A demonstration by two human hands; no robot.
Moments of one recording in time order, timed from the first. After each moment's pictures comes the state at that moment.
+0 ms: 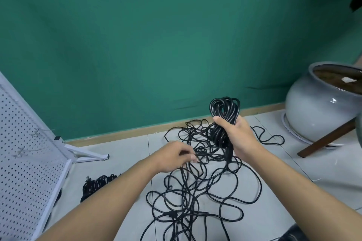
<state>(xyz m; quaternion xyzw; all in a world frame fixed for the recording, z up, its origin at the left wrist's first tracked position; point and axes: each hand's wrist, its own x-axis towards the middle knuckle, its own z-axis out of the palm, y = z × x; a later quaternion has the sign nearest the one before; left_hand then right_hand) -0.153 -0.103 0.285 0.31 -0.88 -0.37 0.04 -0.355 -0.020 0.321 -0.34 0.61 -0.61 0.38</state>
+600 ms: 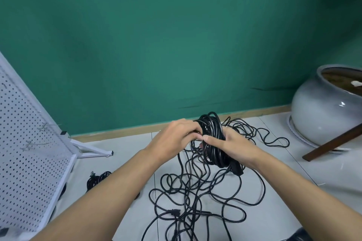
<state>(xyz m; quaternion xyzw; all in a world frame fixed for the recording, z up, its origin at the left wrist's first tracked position) -0.147 -0.110 0.319 0.21 -0.92 -0.20 0.26 -0.335 -0.005 0.332 -0.53 0.59 -0.40 0.46</state>
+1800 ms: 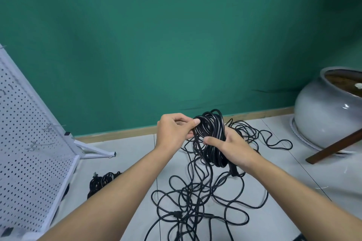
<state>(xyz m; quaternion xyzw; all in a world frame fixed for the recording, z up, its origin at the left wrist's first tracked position) -0.161 -0.101 0.333 0.46 -0.60 -0.51 0.41 -0.318 -0.008 0.328 -0.46 0.62 -0.46 0.44</state>
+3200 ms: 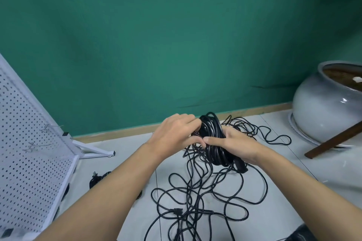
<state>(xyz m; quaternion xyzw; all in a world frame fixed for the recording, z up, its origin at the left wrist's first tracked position) -0.150 -0.115 0.324 0.17 -0.94 0.04 0.29 -0.341 -0.010 0.330 -0.51 0.60 -0.37 0.49</state>
